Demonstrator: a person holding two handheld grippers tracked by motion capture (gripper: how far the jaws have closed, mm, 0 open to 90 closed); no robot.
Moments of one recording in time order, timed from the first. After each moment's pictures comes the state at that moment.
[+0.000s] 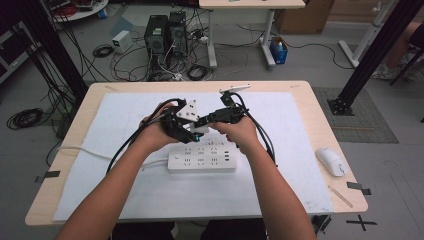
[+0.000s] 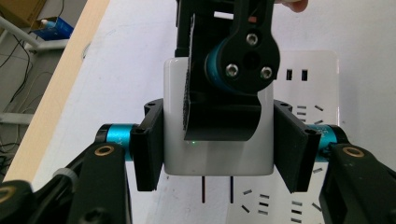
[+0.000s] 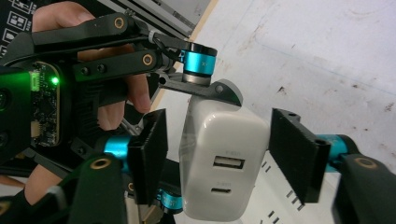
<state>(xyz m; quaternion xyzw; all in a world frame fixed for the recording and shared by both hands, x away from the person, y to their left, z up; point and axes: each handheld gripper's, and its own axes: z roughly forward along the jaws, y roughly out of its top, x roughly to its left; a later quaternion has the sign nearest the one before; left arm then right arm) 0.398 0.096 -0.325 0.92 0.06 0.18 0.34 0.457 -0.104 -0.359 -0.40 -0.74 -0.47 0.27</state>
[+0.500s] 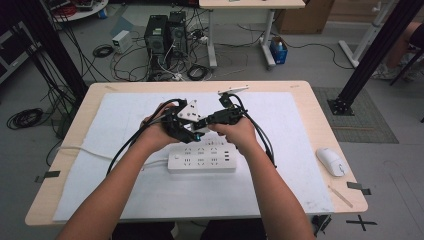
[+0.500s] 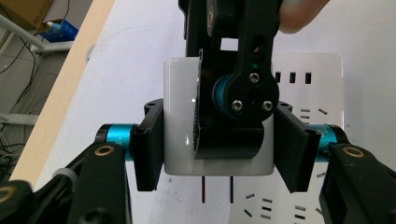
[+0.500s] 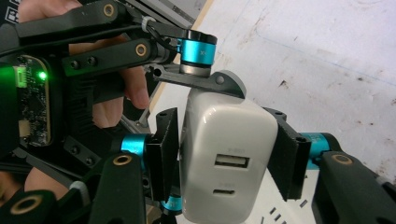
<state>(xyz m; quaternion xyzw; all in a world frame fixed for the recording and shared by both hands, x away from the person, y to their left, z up) 0.398 0.094 -0.326 0.92 0.06 0.19 0.34 0.456 -0.101 -0.362 -0.40 -0.74 -0.46 0.27</state>
